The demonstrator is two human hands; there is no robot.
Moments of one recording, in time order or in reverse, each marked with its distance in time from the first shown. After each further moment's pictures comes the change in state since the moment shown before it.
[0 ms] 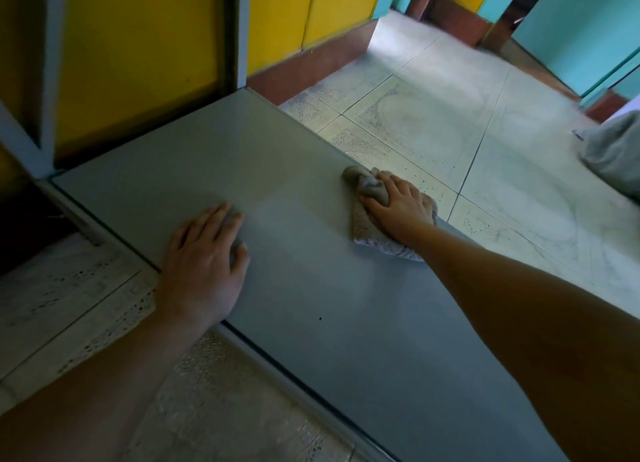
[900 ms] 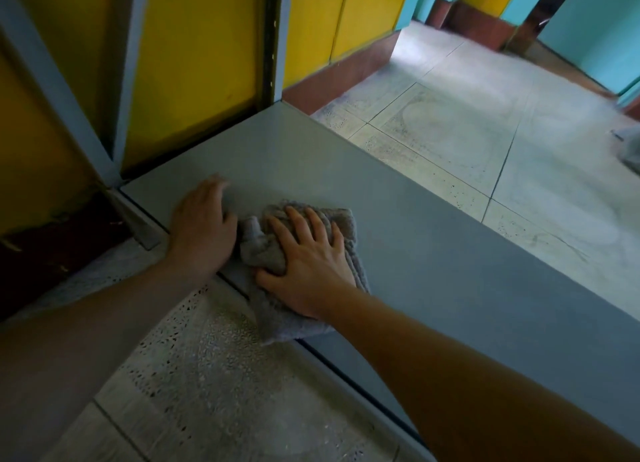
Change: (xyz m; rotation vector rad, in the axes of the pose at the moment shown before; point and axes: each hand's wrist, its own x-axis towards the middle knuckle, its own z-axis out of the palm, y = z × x) left_hand 0.046 -0.056 -0.035 -0.263 0.016 -0.246; right_hand -0.120 -0.201 0.045 -0.009 -0.053 -0.413
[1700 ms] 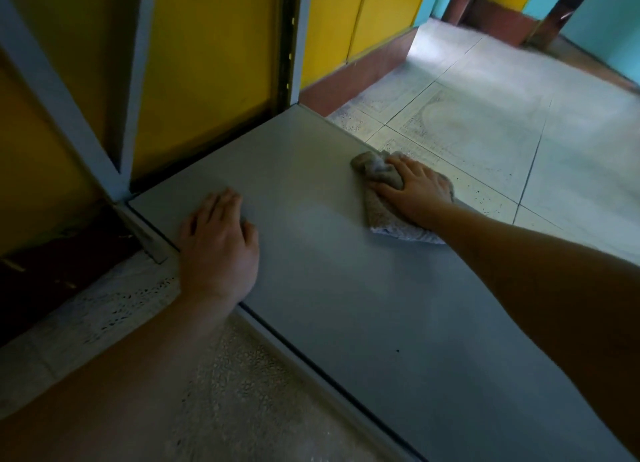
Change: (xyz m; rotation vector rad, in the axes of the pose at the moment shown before) left_hand 0.001 -0.010 0.018 0.168 0.124 0.035; right_hand 0.116 0.180 -0.045 0.012 0.057 0.326
